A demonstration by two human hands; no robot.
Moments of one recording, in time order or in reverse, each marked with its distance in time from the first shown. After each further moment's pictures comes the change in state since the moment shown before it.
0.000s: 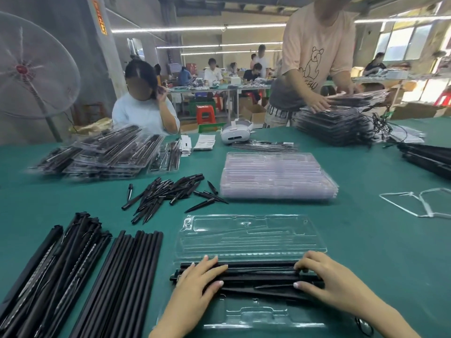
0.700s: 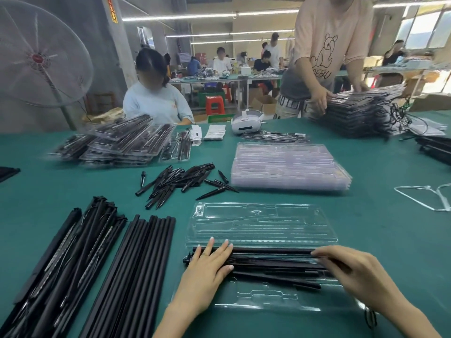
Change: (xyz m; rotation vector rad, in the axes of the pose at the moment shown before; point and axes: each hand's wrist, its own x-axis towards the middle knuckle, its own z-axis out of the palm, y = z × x) left_hand -0.004 0.002 -0.005 0.129 -0.102 -0.057; right_hand -0.017 -0.019 -0.012 0.067 0.459 -0.137
